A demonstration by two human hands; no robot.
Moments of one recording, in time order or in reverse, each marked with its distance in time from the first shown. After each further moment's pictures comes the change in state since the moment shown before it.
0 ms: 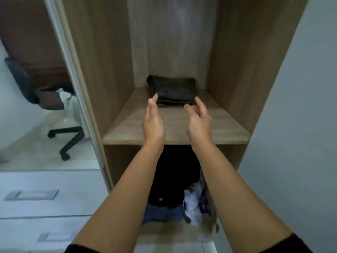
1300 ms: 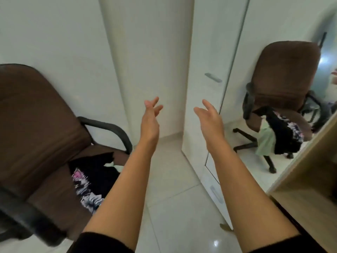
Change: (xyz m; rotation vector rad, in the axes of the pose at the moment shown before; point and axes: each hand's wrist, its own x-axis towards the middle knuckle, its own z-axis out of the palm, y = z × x) left_hand -0.256 0.628 -0.241 0.368 1.050 0.004; right_hand -0.351 -0.472 0.225 -0.052 -1.211 0.116
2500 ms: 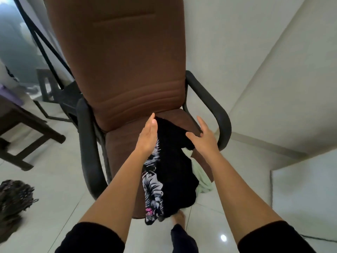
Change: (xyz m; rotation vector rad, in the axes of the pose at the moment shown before) left_hand 0.184 -0.219 -0.383 0.382 0.568 -0.402; right_hand 0.102 0.192 0.483 -0.424 -0.949 0.135
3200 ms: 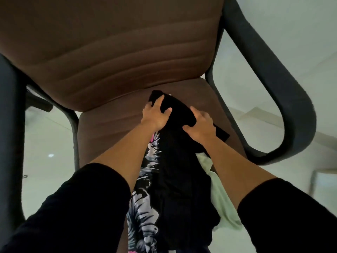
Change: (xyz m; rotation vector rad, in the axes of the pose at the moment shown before) left_hand 0.260 -0.171 0.086 0.464 -0.107 -0.366; right_hand 0.267 0.153 0.115 -0.582 -0.259 0.064
